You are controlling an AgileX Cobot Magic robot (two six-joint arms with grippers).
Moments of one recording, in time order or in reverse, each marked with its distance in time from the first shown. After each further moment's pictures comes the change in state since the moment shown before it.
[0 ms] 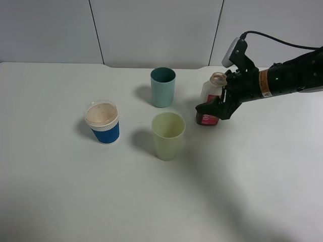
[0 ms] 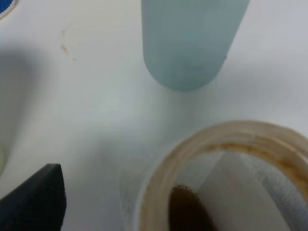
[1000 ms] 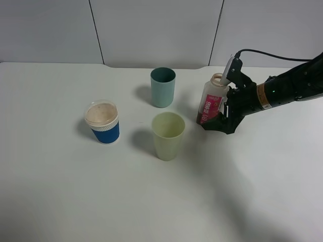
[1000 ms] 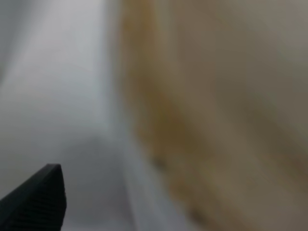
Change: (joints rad) left arm 0.000 0.000 0.000 0.000 0.000 0.000; right arm -0.023 0.083 -0.001 -0.131 0.039 0.031
